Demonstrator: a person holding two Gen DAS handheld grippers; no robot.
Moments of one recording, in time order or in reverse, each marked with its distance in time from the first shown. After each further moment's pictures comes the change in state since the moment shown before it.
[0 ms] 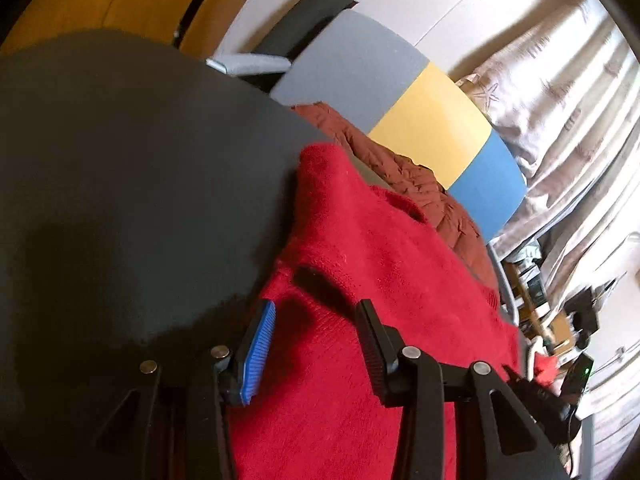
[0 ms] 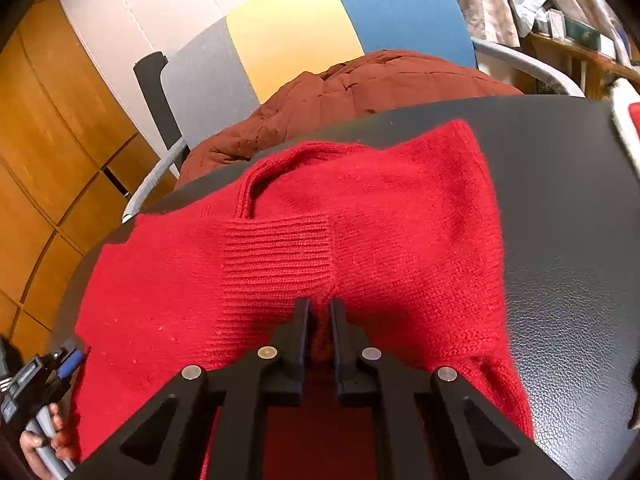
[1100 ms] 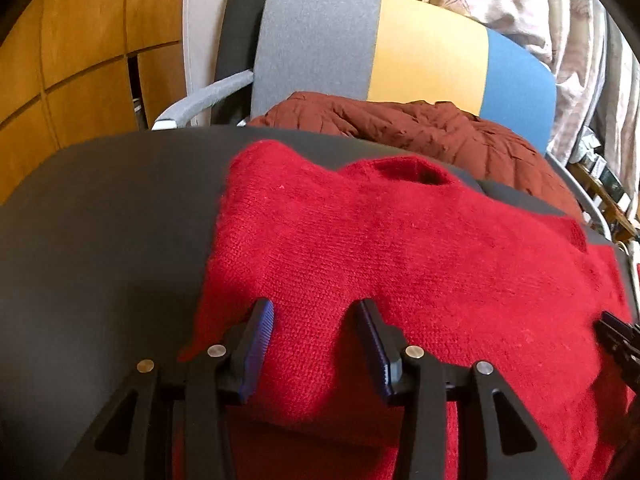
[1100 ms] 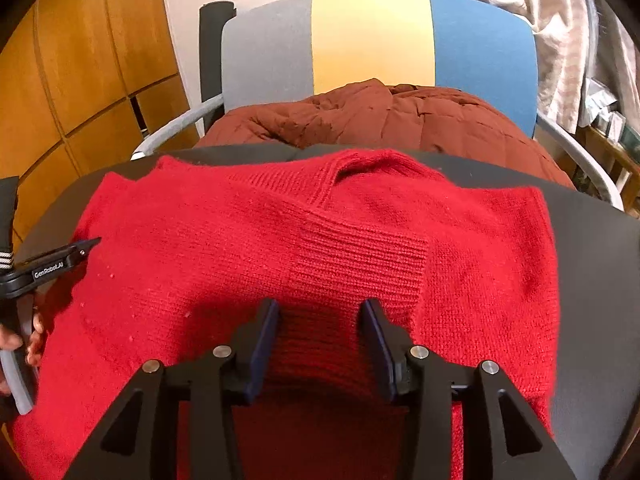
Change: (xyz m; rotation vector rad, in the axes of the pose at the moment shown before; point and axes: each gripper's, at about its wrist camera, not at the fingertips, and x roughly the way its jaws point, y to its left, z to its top) left arm 0.112 -0.075 0.023 0.401 0.042 0.307; right arm 0.040 0.058 0.021 -0.349 0.000 -0.061
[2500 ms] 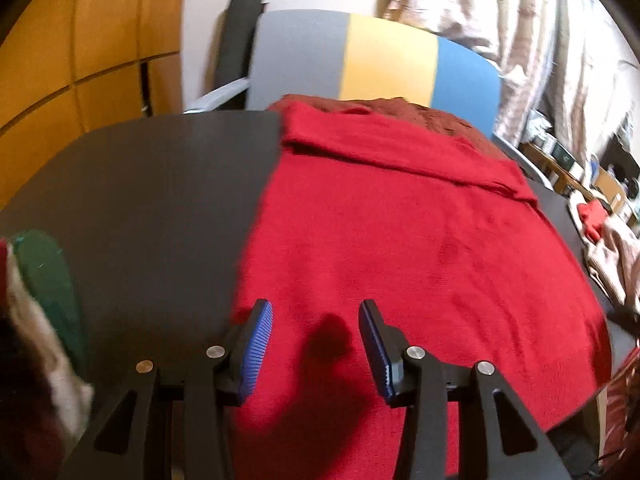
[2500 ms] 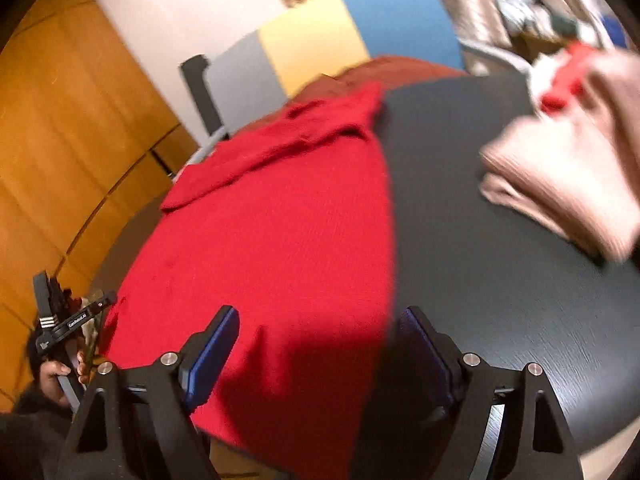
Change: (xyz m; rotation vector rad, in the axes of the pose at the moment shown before) left arm -0.181 0.053 -0.154 0.022 -0.014 -0.082; right arm -0.208 -0.077 -0.194 0.331 -0.007 0.174
